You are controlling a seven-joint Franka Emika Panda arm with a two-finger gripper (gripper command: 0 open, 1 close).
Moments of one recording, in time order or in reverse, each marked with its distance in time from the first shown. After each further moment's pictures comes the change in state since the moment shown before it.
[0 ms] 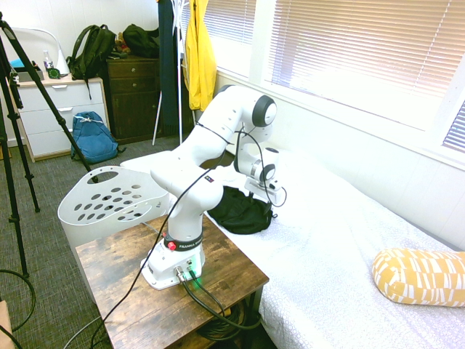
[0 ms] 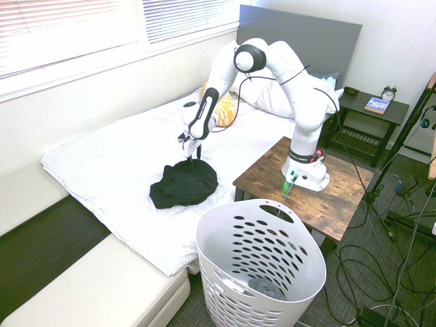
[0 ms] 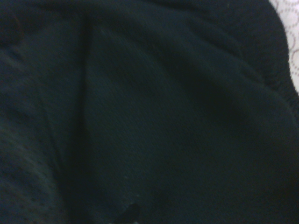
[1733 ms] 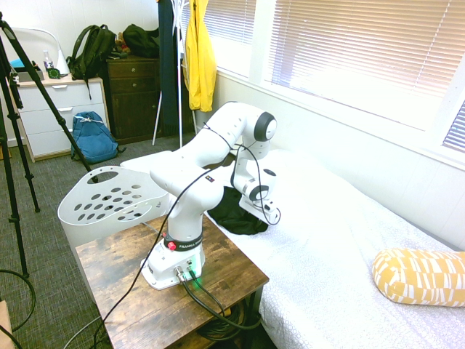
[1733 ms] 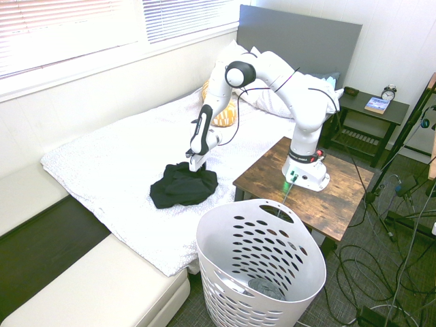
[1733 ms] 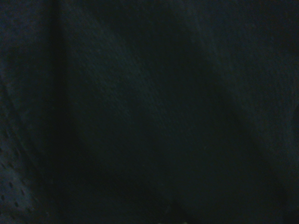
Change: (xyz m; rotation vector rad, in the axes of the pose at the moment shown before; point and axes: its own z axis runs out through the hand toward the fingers) arm -0.008 0.016 0.065 0.040 -0.077 0.022
